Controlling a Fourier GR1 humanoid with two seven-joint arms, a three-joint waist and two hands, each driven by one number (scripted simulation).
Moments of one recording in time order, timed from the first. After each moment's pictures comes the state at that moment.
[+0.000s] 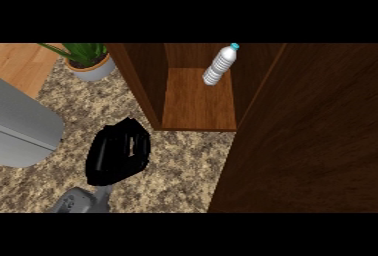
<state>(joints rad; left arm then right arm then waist) -0.17 0.29 -0.45 -1.50 0.57 0.24 -0.42 0.11 -0.37 0.73 -2.47 0.04 -0.16 0.44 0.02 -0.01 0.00</state>
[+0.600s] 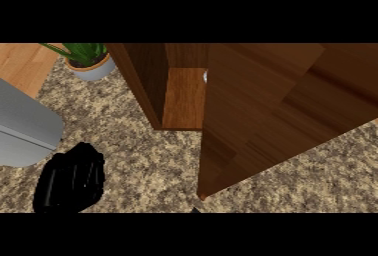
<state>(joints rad) 0.09 0.42 -0.34 -1.70 0.62 0.14 -0.46 -0.16 -0.17 0.91 -2.36 0.18 -0.21 0.65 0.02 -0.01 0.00</state>
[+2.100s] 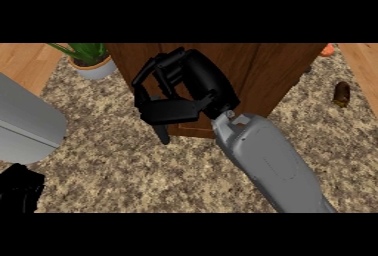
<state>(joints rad) 0.30 0.57 -0.10 -1.76 0.75 -0.11 -0.47 -0.84 -0.01 0.36 -1.42 -0.27 -0.15 0.38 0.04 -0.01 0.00</state>
